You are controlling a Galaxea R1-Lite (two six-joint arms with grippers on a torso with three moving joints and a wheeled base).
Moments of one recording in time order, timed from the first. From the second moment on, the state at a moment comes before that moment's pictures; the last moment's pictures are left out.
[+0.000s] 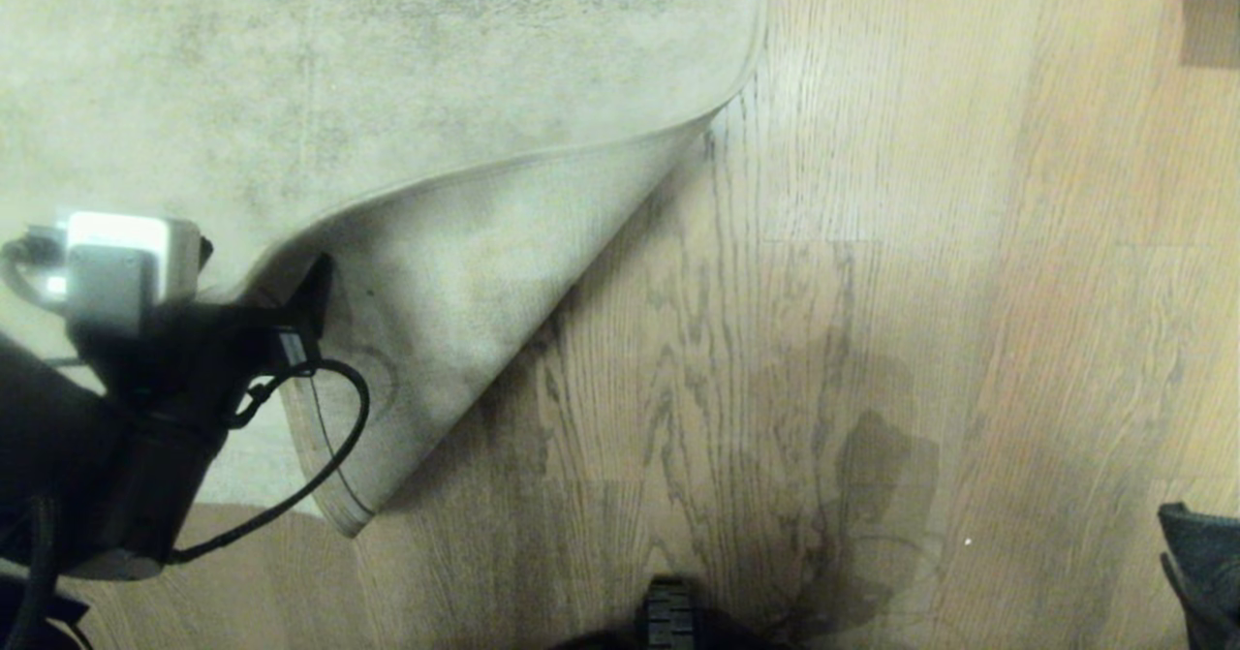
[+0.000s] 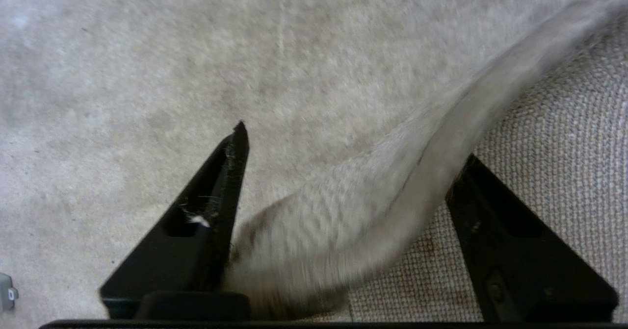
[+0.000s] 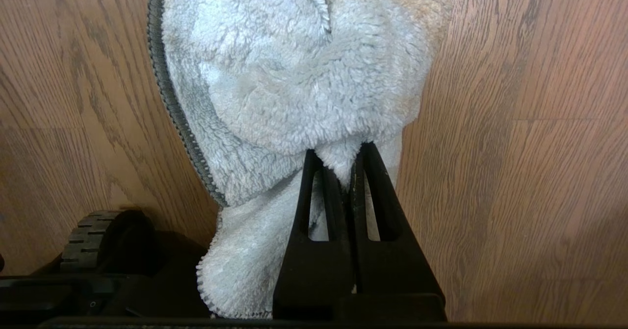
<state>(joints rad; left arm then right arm) -0.32 1.52 -0.29 -1.52 0.44 0.31 0.00 0.00 0.00 -0.02 -0.02 0.02</state>
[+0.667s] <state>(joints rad) -0.34 1.38 -0.24 -1.52 0.44 0.29 0.00 0.00 0.00 -0.02 -0.02 0.02</state>
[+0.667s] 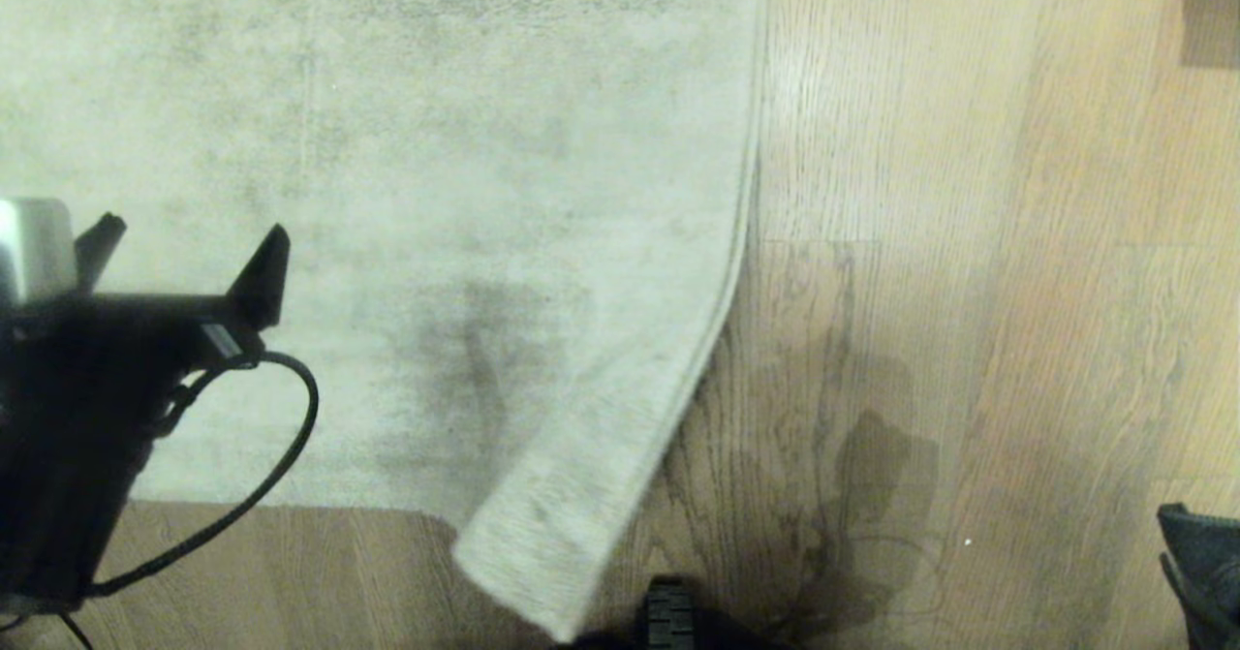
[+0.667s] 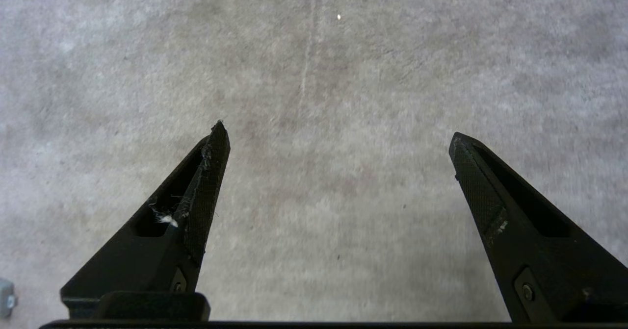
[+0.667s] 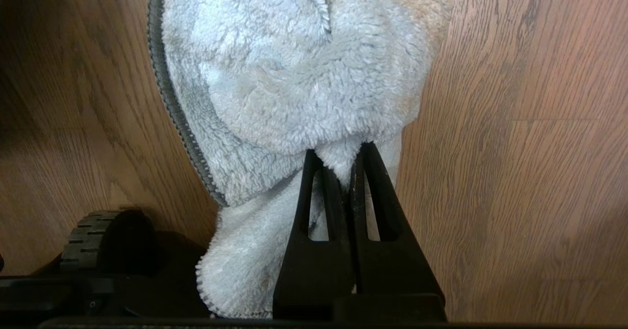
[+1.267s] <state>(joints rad) -0.36 1.30 -0.09 -1.52 0.45 0.28 0.00 0.00 0.00 -0.02 -0.02 0.02</state>
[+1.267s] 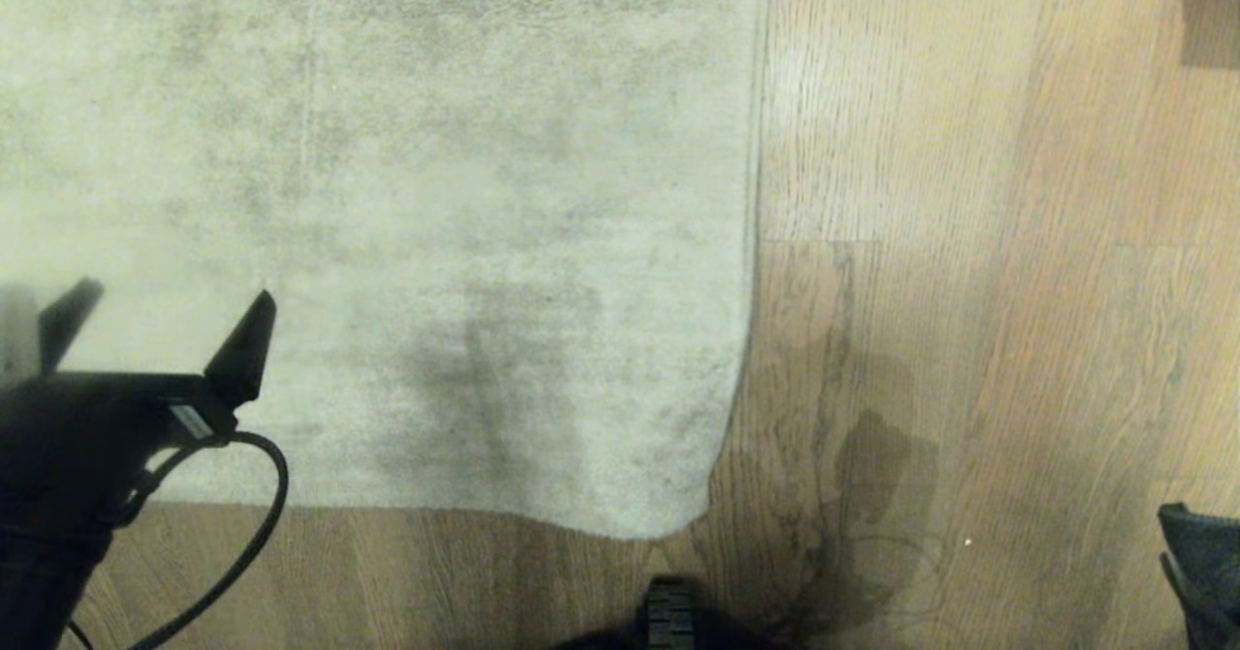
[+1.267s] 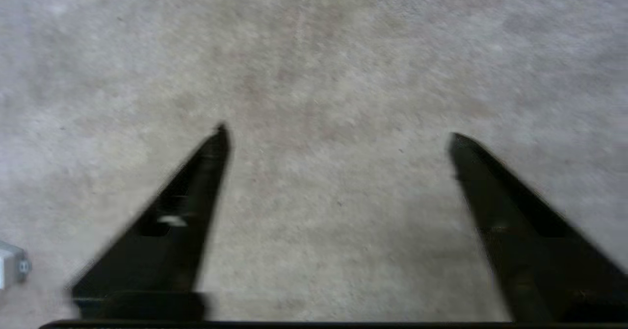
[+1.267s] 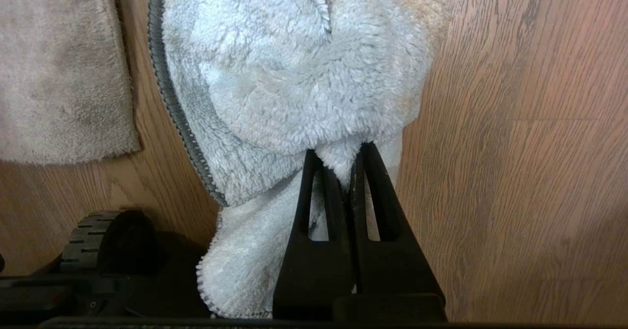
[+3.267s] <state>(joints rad) -0.81 2.41 -0.73 -1.47 0.46 0.01 0.00 0.00 0.00 -0.02 -0.02 0.02</state>
